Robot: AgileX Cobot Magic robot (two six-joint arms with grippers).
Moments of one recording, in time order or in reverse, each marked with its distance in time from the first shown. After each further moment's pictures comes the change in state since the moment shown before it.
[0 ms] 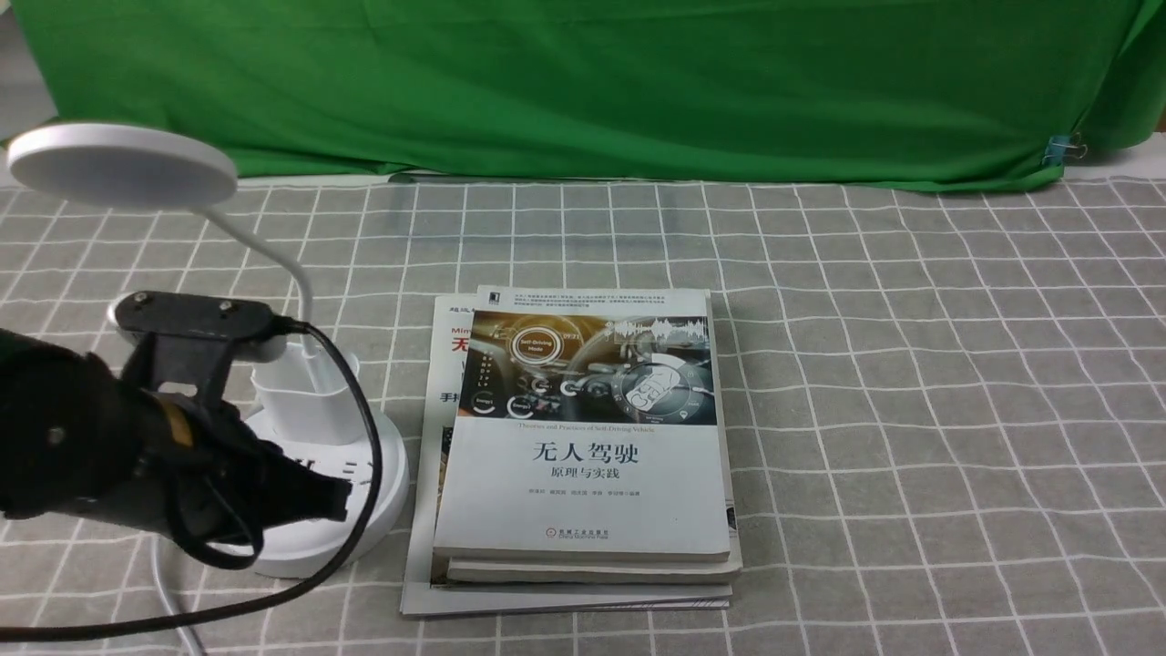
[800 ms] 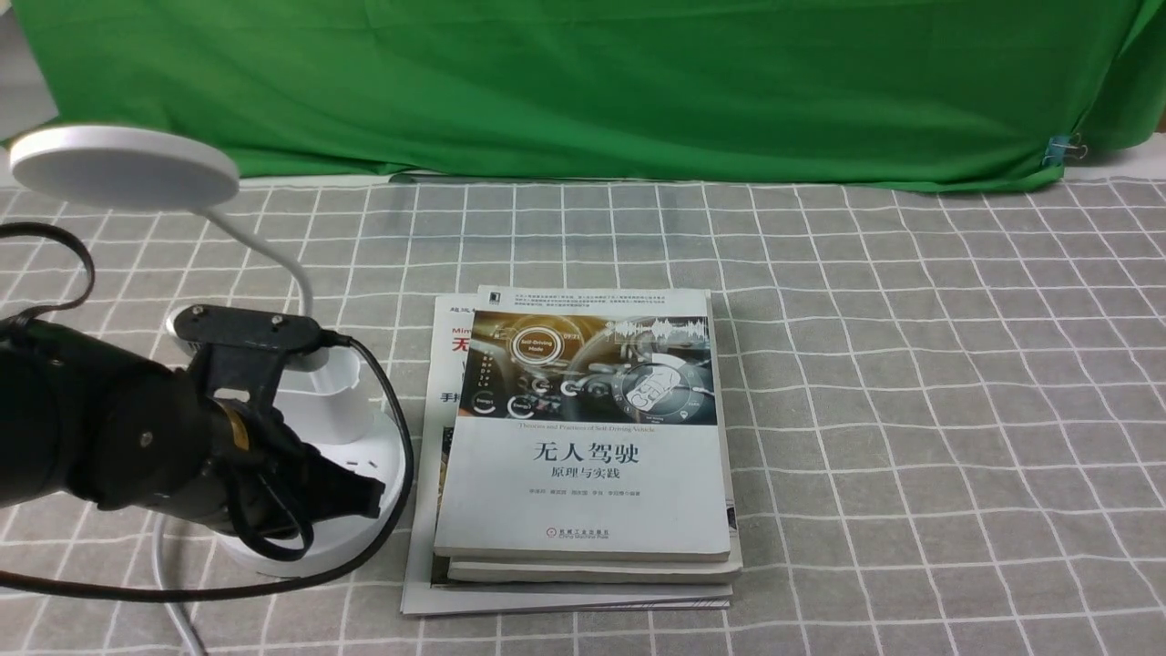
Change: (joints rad) right arm 0.000 0.000 0.000 0.000 0.000 0.000; left arm -0.003 0.144 -0.011 0.025 -0.108 -0.024
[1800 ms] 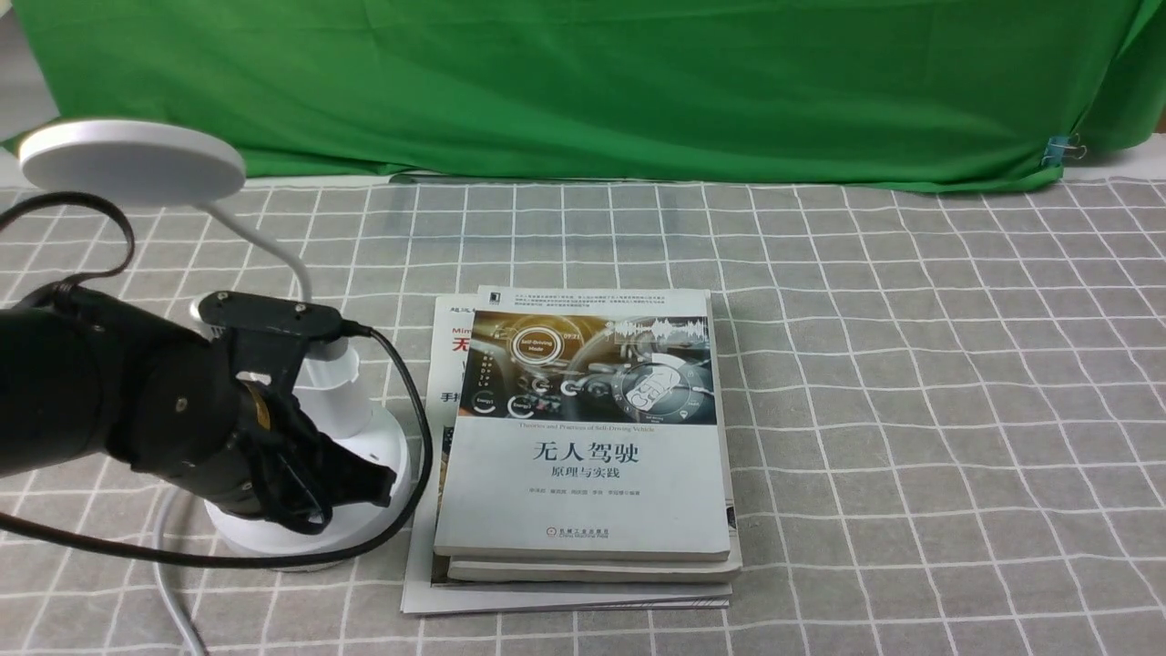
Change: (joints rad) right arm 0.000 0.000 0.000 0.000 0.000 0.000; left arm -0.008 0.071 -0.060 0.018 0.077 -0.003
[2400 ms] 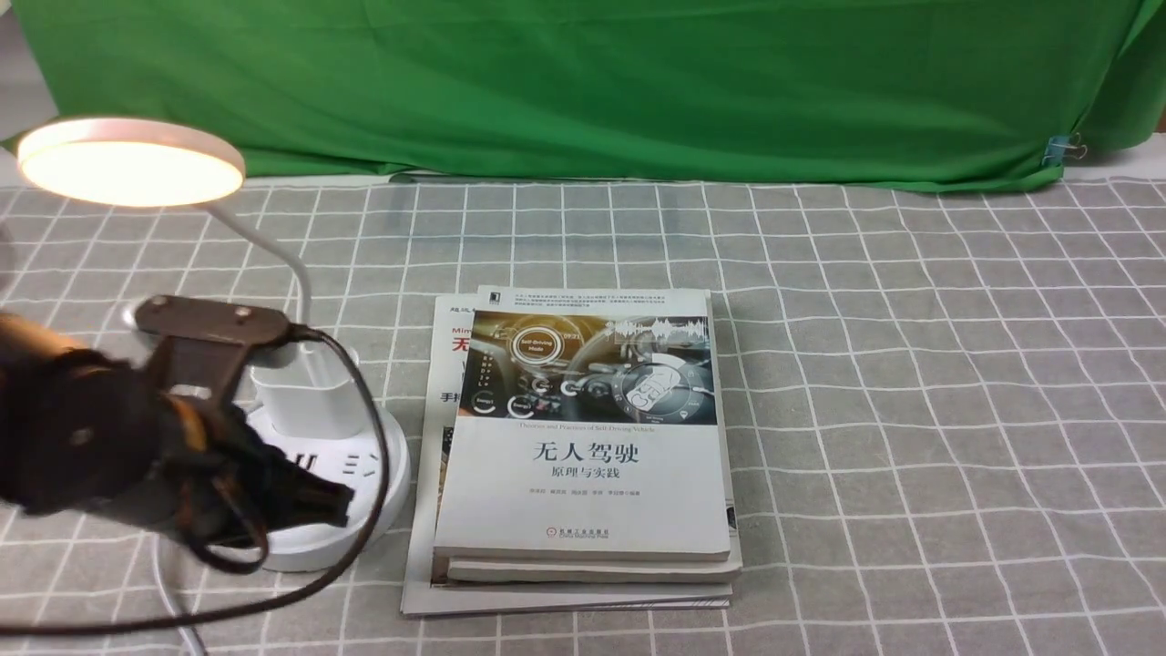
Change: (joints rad) right arm 0.000 0.000 0.000 0.000 0.000 0.000; left arm 0.000 -0.252 0.075 -0.011 0.078 0.006
